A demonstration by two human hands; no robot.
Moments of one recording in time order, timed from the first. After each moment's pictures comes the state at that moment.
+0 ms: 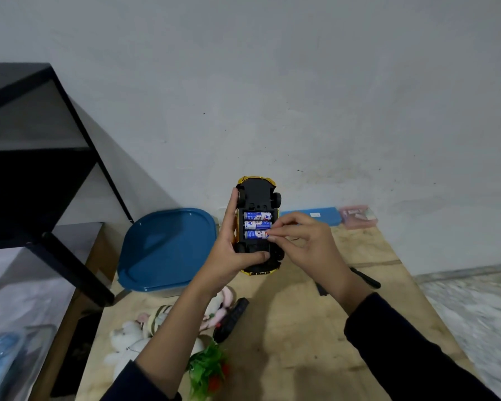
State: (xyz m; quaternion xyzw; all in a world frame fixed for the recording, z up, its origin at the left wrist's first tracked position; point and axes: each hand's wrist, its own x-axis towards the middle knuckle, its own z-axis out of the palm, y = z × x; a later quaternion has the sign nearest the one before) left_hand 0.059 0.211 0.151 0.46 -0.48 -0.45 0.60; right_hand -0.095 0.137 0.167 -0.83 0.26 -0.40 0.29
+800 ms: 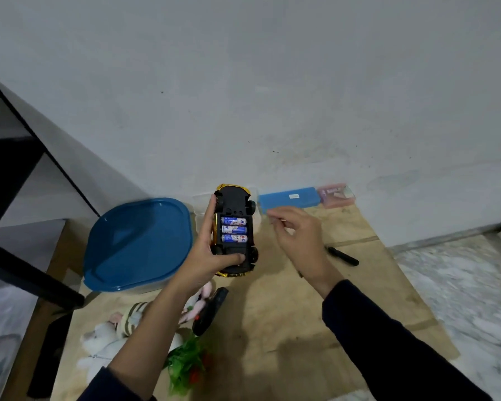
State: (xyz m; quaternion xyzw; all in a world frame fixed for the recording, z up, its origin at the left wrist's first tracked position) left_hand 0.057 0.202 0.112 0.52 -0.46 -0.48 0.53; right_hand -0.114 0.118 0.125 -0.76 0.40 -0.44 0.28
